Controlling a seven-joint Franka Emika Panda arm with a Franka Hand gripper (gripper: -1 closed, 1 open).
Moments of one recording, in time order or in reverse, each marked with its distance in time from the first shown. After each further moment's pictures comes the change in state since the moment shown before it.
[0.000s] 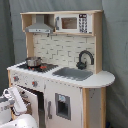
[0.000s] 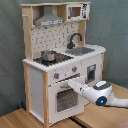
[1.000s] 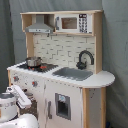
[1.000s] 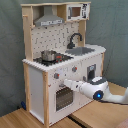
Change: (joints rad) arm -0.104 0.000 -0.031 0.022 0.000 0.155 -0.244
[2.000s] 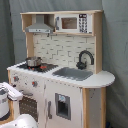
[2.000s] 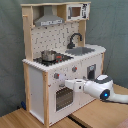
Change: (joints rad) arm 0.124 0.002 -0.083 -0.002 0.000 0.001 -0.263
